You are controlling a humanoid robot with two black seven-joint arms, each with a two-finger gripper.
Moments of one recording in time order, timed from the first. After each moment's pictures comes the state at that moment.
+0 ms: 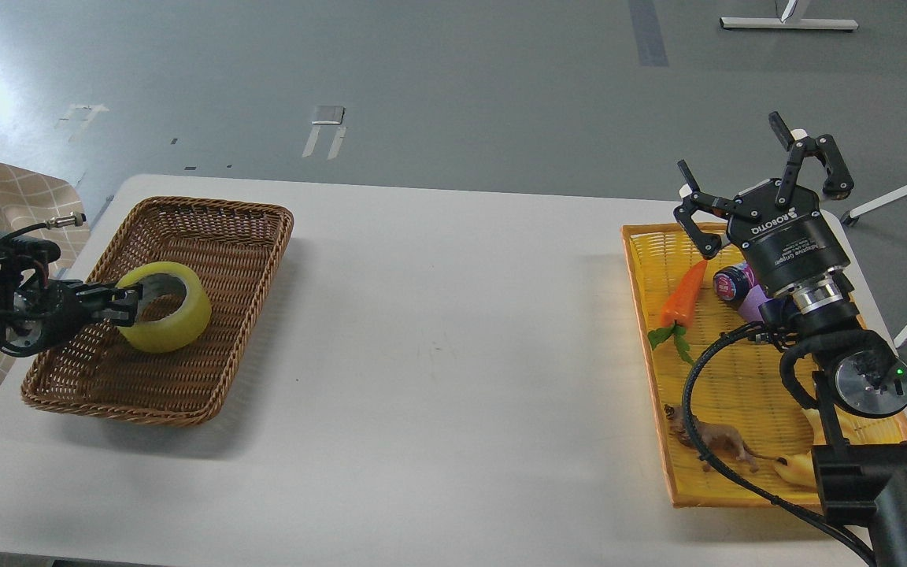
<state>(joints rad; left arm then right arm) -0.67 0.96 -0.27 -1.03 1.64 -0.09 -0.16 0.33 0.00 1.65 1.16 -0.21 0.49 -0.28</state>
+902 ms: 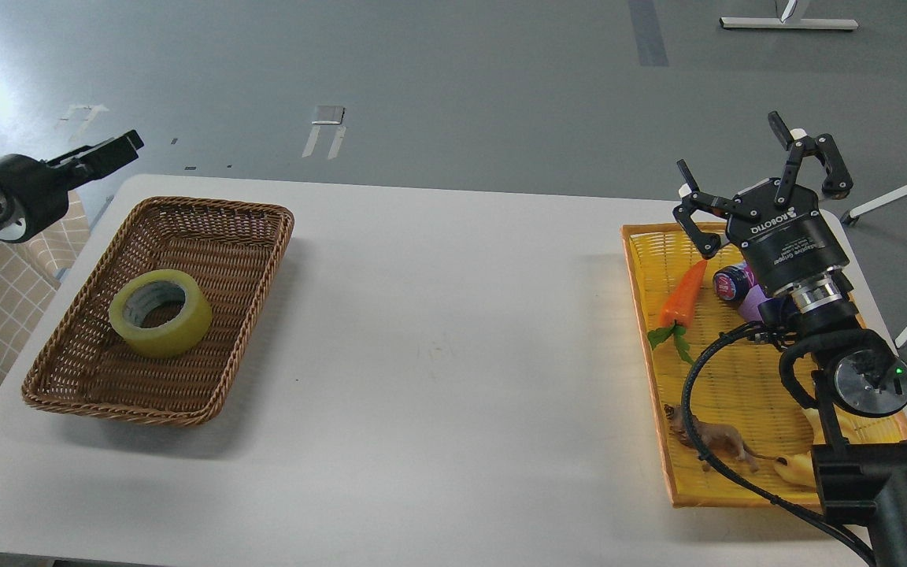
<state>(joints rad) -0.87 0.96 -0.38 -1.04 0.94 0.03 -0.17 0.33 0.00 1.64 1.16 -0.21 0.49 -0.28</state>
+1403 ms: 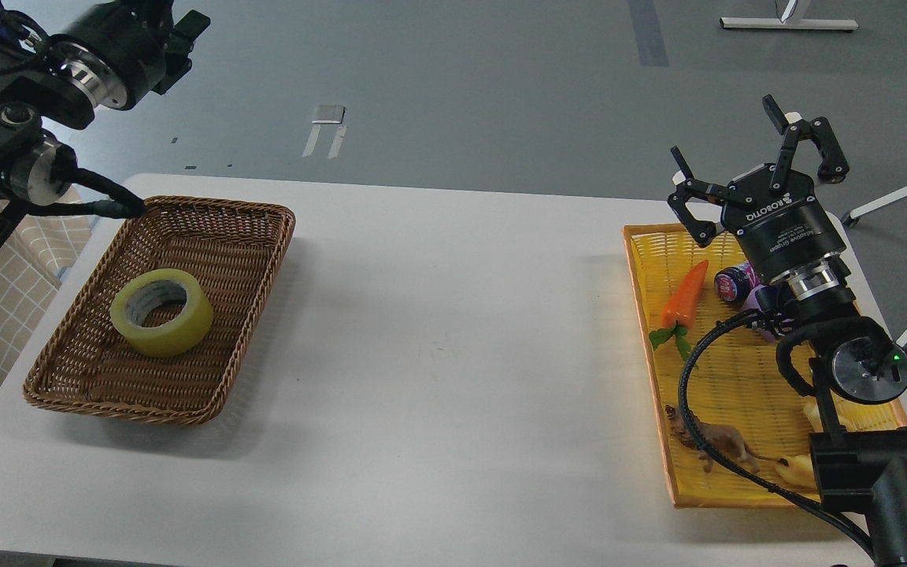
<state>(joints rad) -0.96 0.65 -0.72 -1.05 0.56 -0.07 -0.17 0.36 0.00 1.63 1.16 -0.22 0.49 -0.28</state>
